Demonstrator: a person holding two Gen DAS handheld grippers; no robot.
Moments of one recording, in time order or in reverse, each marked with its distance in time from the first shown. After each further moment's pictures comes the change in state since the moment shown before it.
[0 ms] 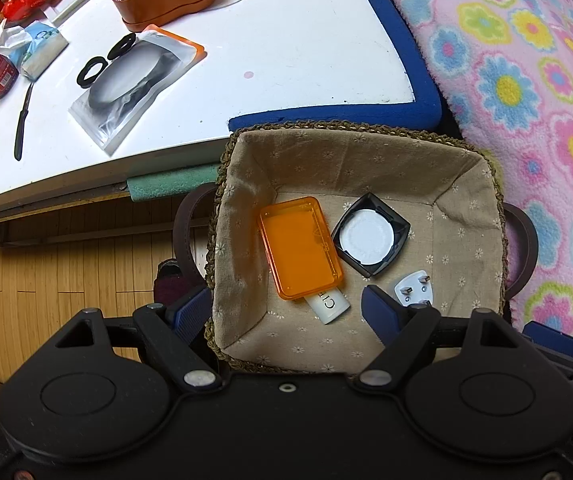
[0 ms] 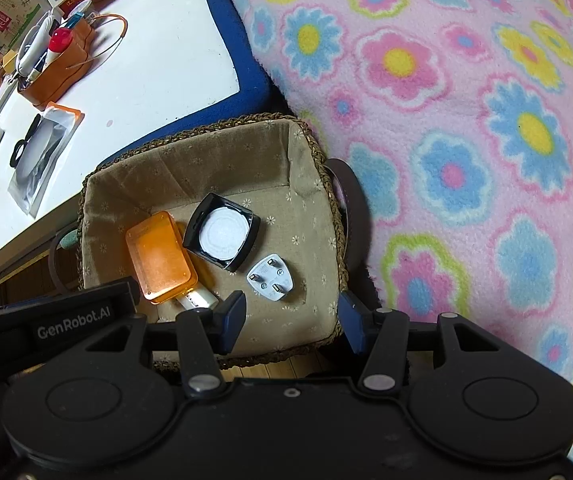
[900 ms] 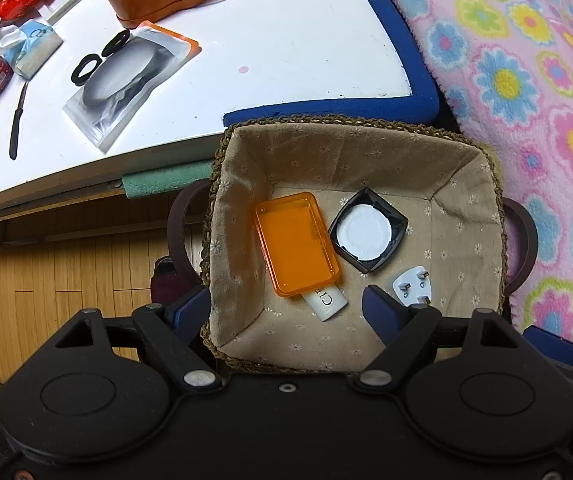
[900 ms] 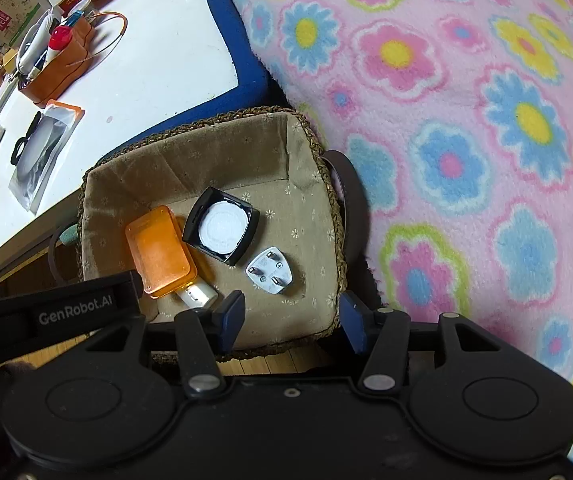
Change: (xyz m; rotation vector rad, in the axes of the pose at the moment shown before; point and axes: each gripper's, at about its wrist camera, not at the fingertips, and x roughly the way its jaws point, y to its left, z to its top) left arm 0.004 -0.002 0.000 0.014 0.014 -0.008; right arm -0.001 -0.001 -0.006 0.000 0.003 0.007
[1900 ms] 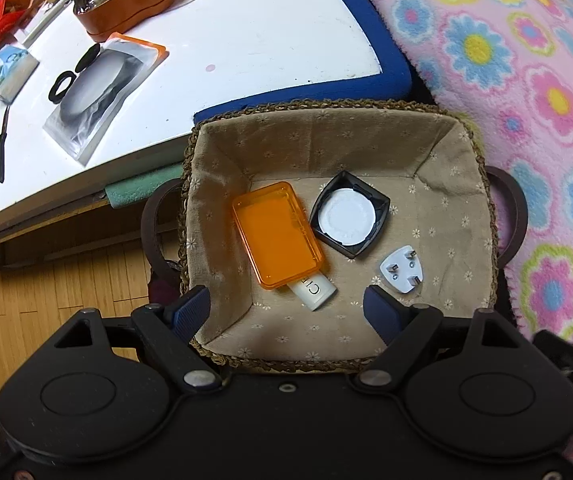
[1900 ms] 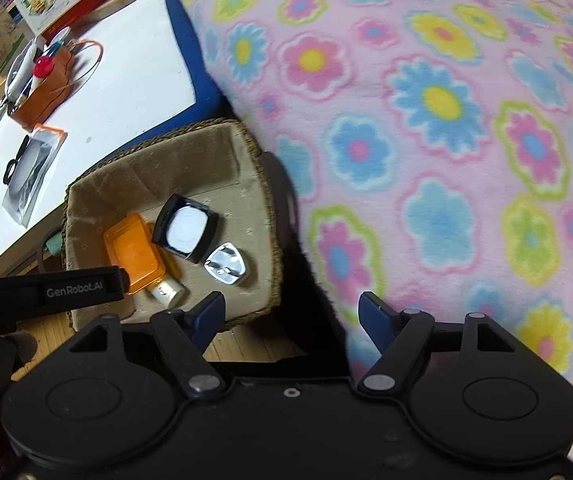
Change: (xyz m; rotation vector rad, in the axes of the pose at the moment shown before) left arm 0.003 -0.018 -0.005 0.103 0.016 0.010; right arm -0.040 -0.052 -0.025 0.068 -0.055 -0.030
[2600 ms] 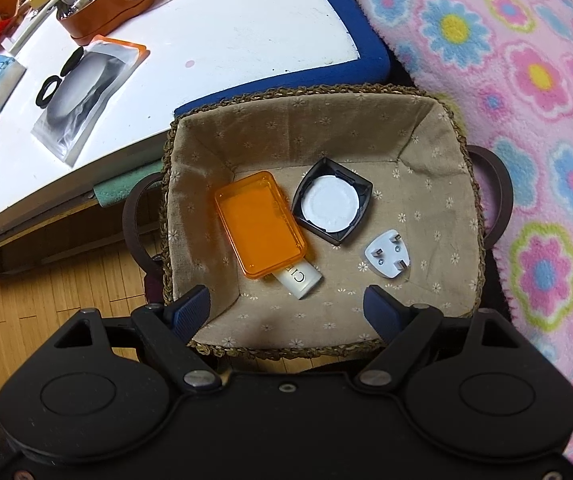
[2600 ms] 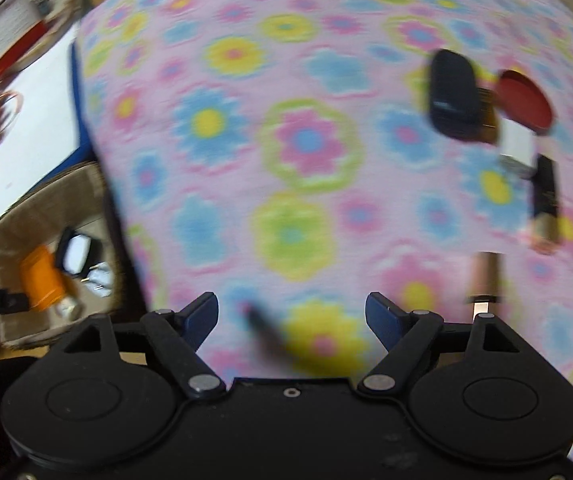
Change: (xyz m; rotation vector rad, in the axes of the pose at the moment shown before) left arm -0.001 -0.013 -0.007 0.041 0.016 -0.011; right arm -0.045 -0.142 -0.017 0.125 -0.053 -0.168
